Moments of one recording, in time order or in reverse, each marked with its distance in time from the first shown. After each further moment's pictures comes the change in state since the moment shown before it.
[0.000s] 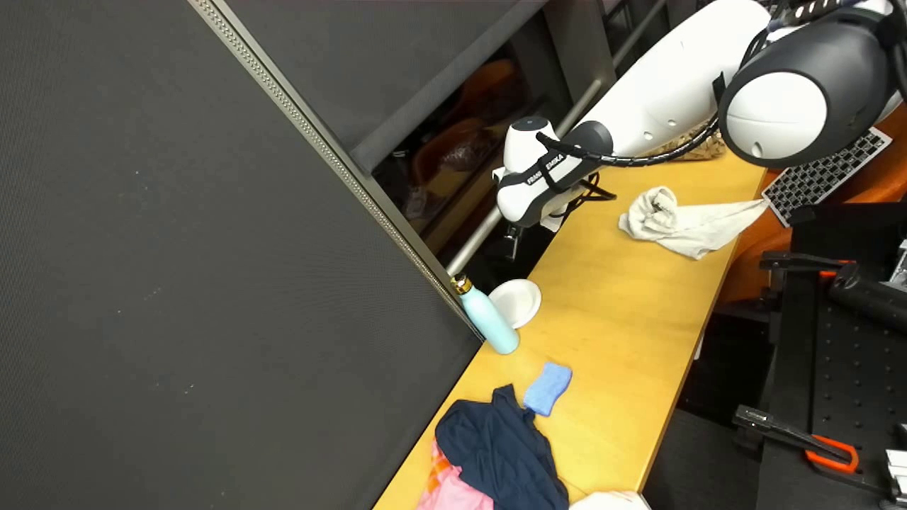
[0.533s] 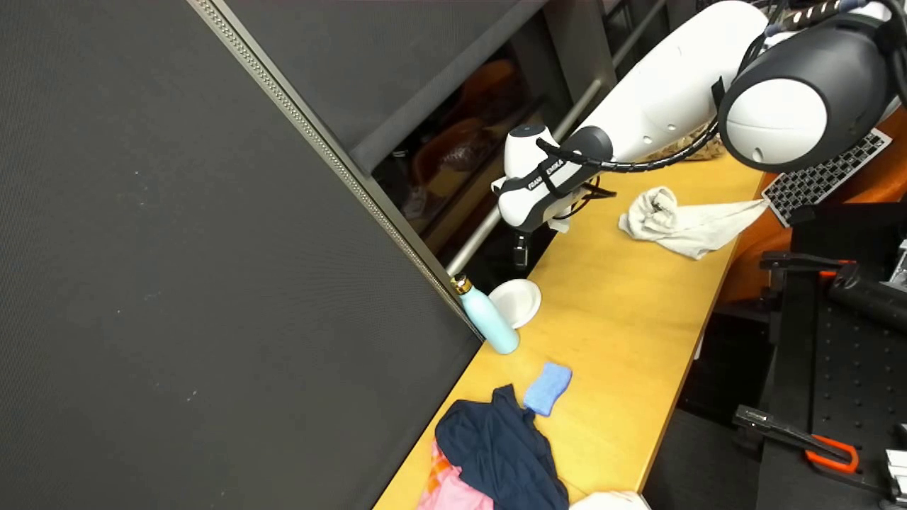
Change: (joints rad) arm 0.013 0.001 -0.029 -0.012 0.012 -0.066 -0.149
